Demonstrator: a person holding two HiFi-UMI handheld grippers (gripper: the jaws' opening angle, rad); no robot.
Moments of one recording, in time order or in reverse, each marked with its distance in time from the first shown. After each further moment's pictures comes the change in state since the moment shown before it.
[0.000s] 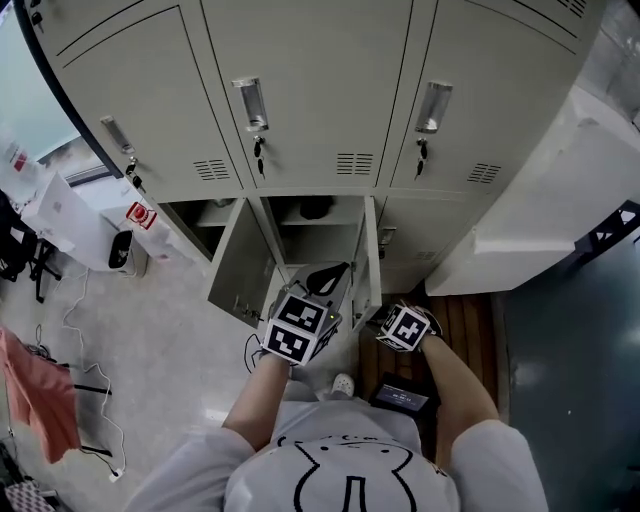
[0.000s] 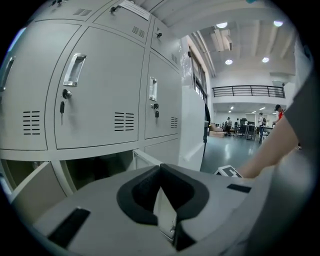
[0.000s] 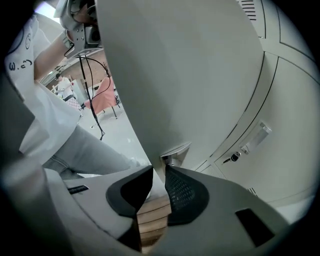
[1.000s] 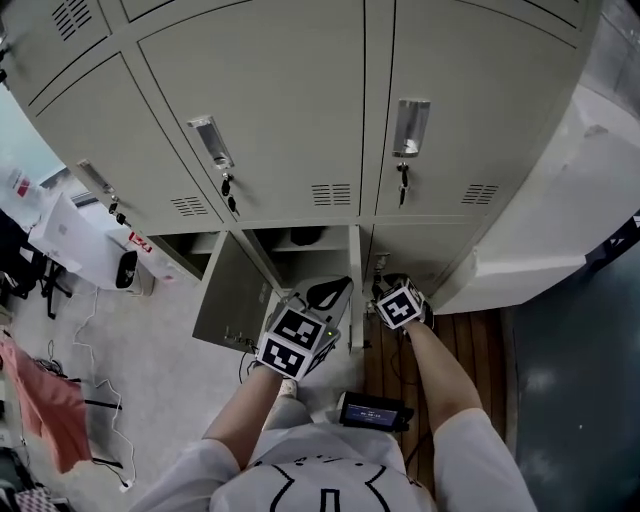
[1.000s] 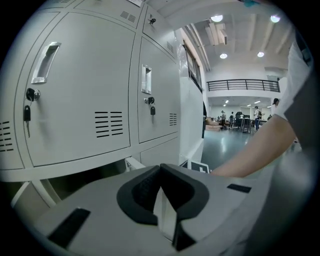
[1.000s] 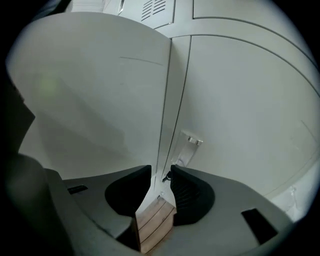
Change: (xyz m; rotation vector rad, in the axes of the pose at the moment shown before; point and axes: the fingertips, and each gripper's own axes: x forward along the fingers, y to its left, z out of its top) left arm 0.058 -0.003 0.024 0.069 0.053 -0.040; right arm -0.015 -0.182 0.028 0.289 -0.161 -0.411
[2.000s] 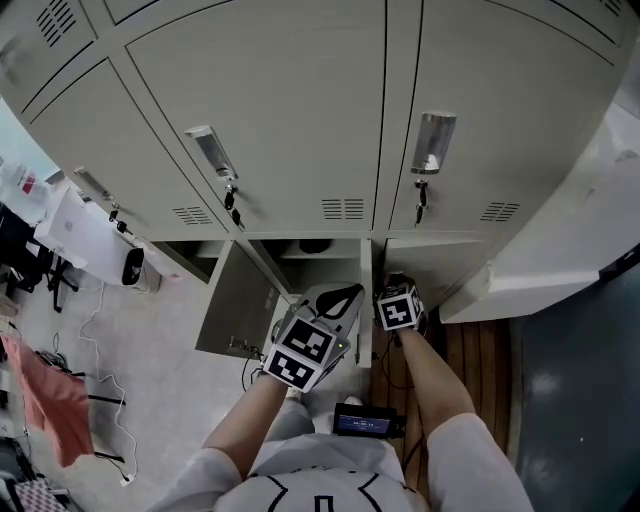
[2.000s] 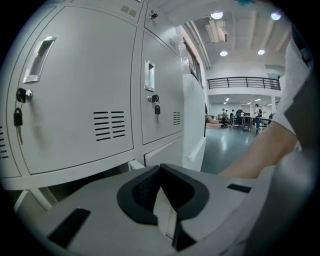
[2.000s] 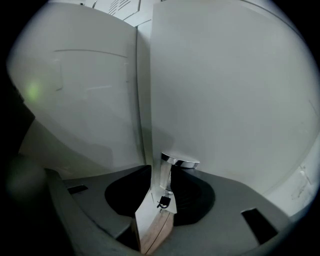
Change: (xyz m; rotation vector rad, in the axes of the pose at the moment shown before) left arm 0.015 0.015 0.008 0.009 0.021 0.003; right arm 0.036 -0.025 0.024 0.210 -0.096 -0.131
